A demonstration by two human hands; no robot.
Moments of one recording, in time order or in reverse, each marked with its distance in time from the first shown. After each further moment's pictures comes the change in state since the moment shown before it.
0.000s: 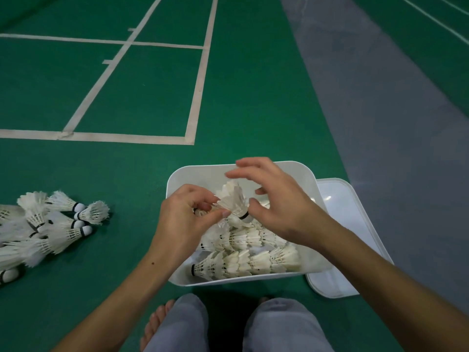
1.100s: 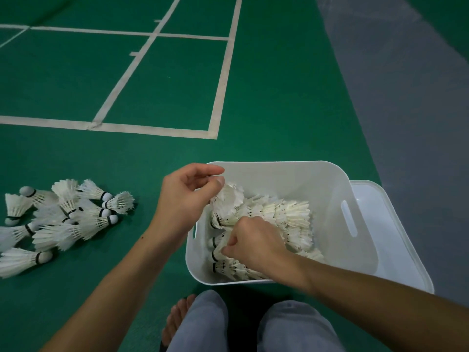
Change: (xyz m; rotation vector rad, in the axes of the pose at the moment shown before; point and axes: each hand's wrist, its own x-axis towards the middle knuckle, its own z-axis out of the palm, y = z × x) left_hand 0.019 0.002 -0.038 -0.402 0.044 -0.221; right_hand 0.023 -0.003 0.126 -0.257 -0.302 0.353
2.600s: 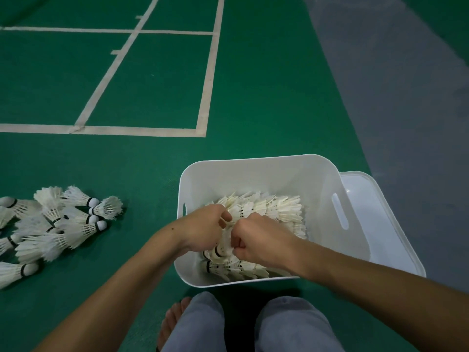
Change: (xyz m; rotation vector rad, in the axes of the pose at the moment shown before) left_hand 0.018 -0.037 0.025 0.838 -0.656 -0.353; right_hand 0.000 0.031 -0.019 -0.167 -0.096 -0.306
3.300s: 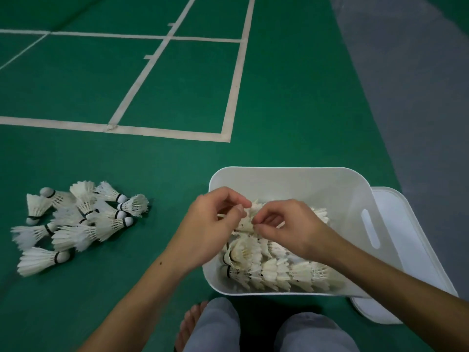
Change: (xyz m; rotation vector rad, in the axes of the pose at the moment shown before) left_hand -0.049 -0.008 -0.009 -0.545 0.493 0.393; right_hand -0.002 0.011 -0.029 0.568 0.225 0.097
